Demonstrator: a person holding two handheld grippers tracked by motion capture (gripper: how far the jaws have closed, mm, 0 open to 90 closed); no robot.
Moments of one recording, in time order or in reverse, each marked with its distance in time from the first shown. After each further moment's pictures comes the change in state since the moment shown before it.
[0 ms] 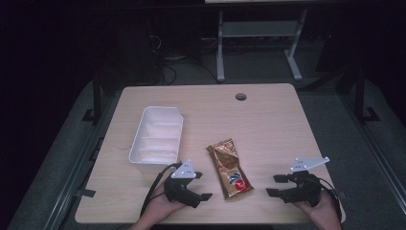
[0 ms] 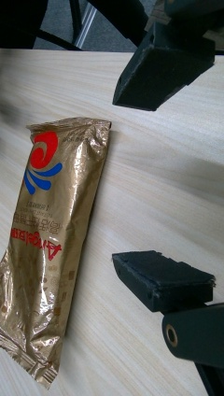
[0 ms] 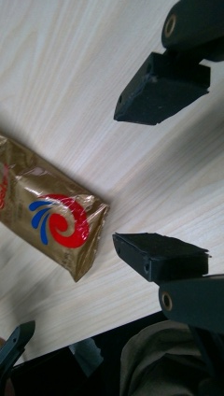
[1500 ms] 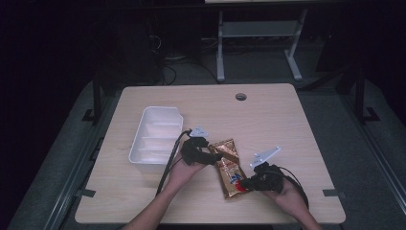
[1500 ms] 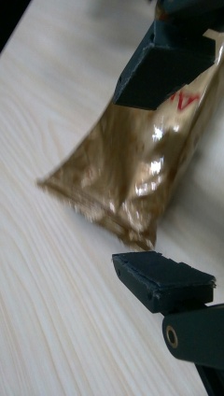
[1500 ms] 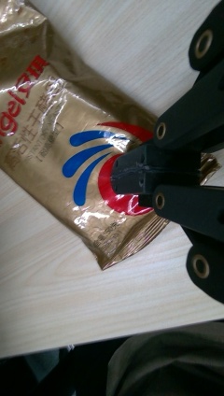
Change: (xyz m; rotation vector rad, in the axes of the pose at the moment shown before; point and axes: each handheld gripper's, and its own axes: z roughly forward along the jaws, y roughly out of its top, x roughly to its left) left arm 0.075 0.062 0.051 -0.018 0.184 -0.233; right arm 0.024 0.052 0.076 0.188 0.084 -0.154
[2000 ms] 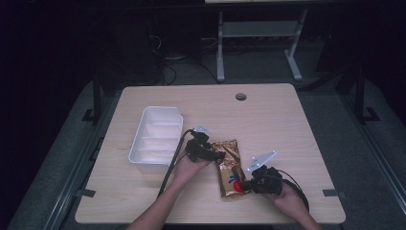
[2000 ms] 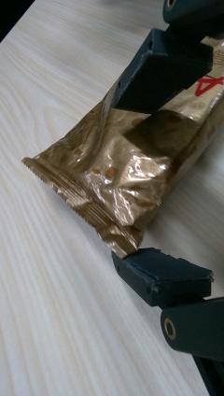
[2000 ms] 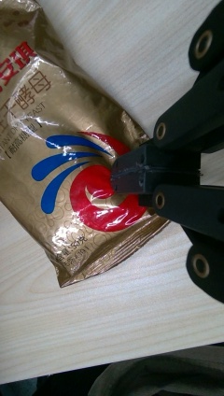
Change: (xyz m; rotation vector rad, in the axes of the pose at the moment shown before) left arm 0.009 0.002 0.026 0.058 -0.064 -0.108; right arm 0.004 -0.004 0.007 0.048 -0.057 -0.047
